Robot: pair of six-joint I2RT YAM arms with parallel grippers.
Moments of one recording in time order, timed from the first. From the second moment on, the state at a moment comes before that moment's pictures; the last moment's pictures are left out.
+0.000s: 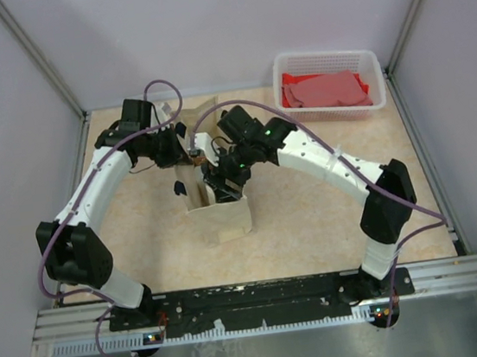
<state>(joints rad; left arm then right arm) -0.27 1.59 1.45 -0.78 0.36 -0.37 0.82 1.73 1.68 -0.85 -0.56 -0.37</state>
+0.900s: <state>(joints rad) -0.27 1.59 1.46 -0.79 0.36 -0.37 0.89 1.74 1.42 -0.61 -0.31 -0.35</state>
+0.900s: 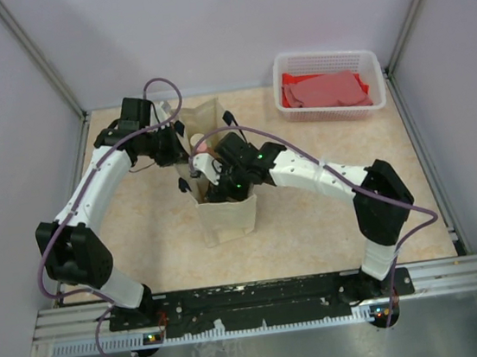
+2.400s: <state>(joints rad) -0.27 1.57 1.69 -0.87 -0.07 -0.32 0.36 1.41 1.55 -0.39 0.08 0.04</state>
